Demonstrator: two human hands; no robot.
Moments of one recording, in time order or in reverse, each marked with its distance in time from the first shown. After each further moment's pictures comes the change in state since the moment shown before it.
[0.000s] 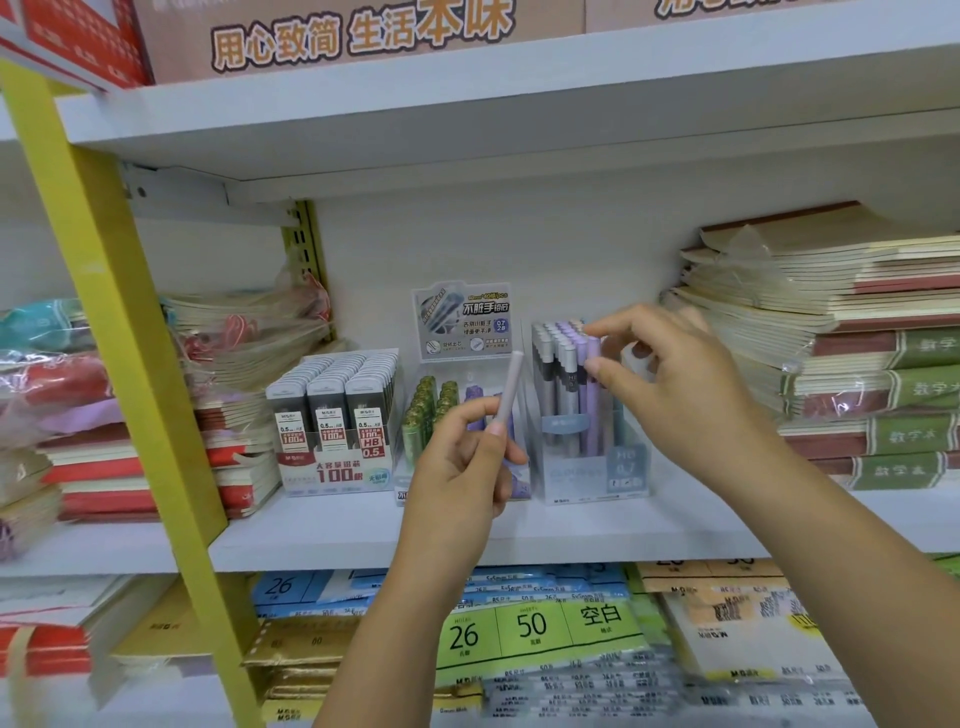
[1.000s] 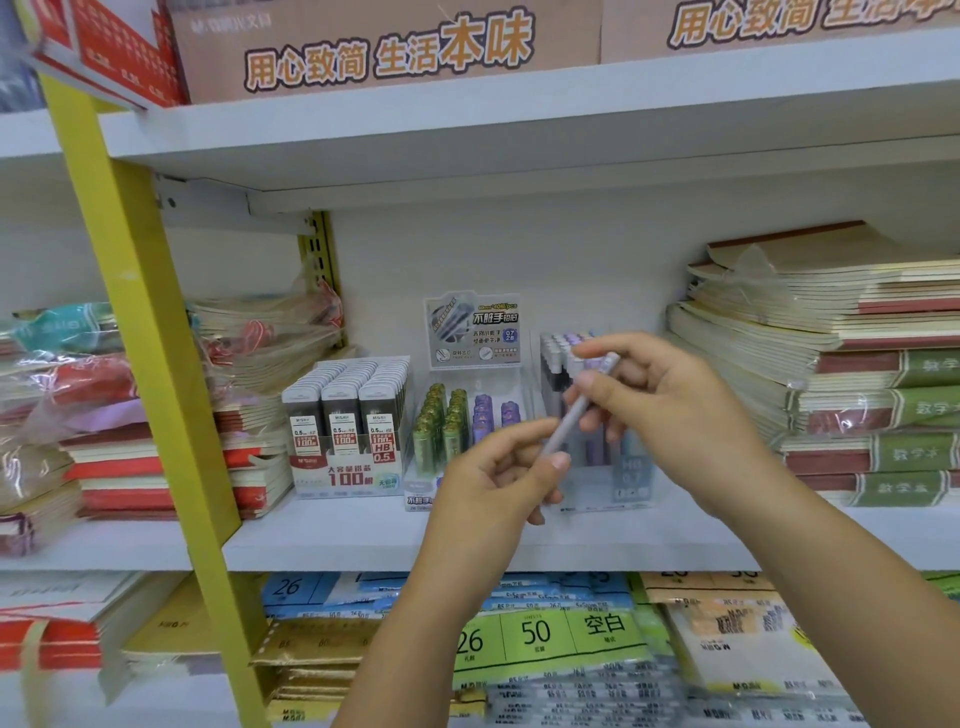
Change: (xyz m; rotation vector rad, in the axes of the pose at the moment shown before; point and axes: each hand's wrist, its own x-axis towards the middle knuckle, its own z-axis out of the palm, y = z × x) left_hand -0.006 0.006 0.006 0.009 -0.132 -0.033; right_hand -0.007 -0.029 0.001 0.649 -0.151 0.254
